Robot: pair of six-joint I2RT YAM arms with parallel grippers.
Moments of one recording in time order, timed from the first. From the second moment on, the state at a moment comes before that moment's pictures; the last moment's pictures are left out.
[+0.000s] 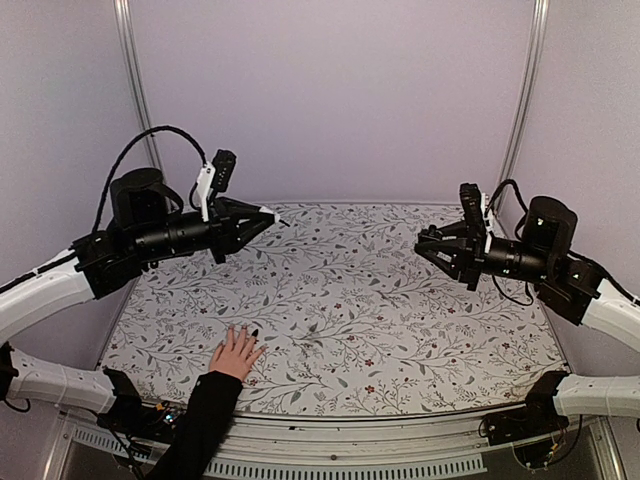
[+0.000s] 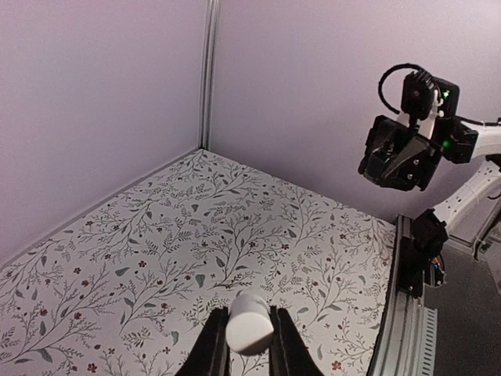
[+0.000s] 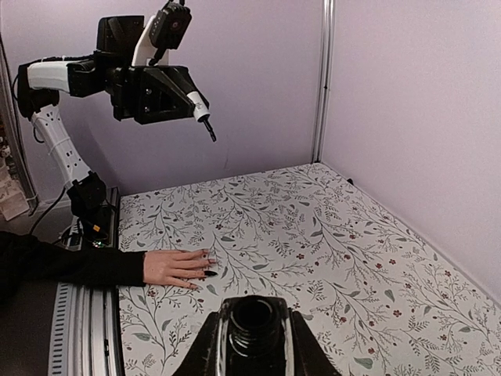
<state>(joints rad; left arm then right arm) -0.76 1.06 0.96 -0.03 0.29 -0.09 0.64 0.89 0.73 0.07 -0.54 -0.07</state>
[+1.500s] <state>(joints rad) -1.07 1.40 1.16 -0.03 0.25 0.10 0.92 1.20 0.84 0.00 -0.31 -0.22</state>
